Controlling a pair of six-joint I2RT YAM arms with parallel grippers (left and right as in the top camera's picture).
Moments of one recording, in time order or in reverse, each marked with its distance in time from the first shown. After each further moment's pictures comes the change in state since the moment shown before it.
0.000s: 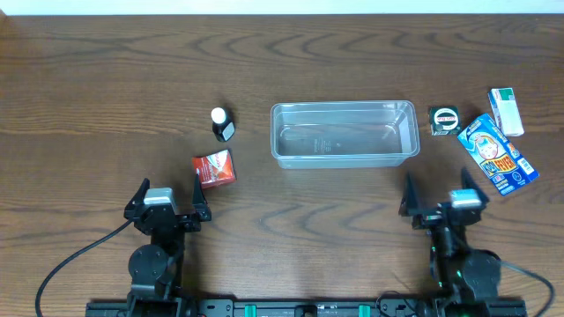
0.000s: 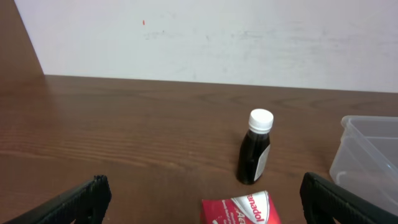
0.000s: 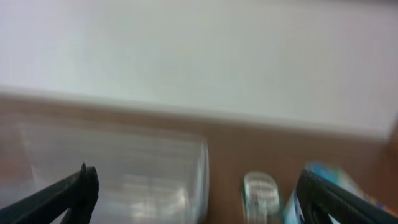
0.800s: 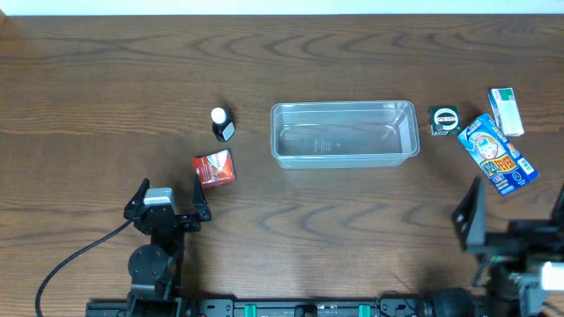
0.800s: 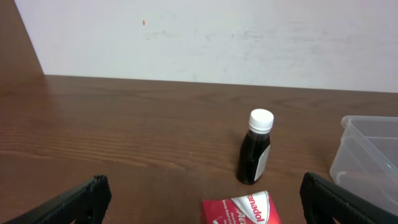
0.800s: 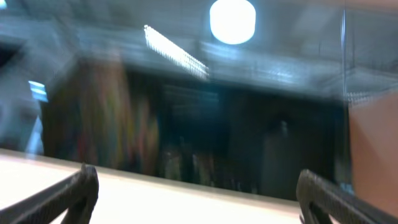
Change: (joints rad) left arm 0.003 -0.001 0.000 -0.001 0.003 0.000; right arm 0.000 0.130 0.509 0.153 0.009 -0.129
